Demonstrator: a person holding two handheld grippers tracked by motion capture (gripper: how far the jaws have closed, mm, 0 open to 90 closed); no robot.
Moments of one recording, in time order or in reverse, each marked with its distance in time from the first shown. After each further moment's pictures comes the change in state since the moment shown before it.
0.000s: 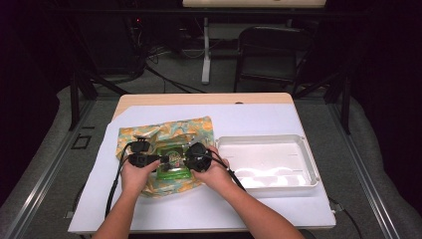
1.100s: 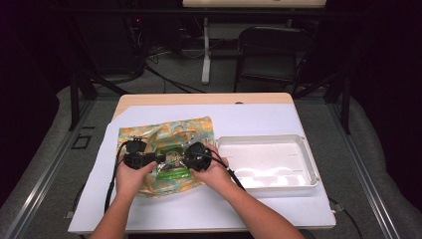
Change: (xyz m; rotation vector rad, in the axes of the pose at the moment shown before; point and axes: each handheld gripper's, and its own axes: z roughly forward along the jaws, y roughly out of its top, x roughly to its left) left arm -0.009 -0.003 -0.026 -0.055 0.022 0.093; right arm 0.003 0.003 -0.004 -0.038 0.004 -0.012
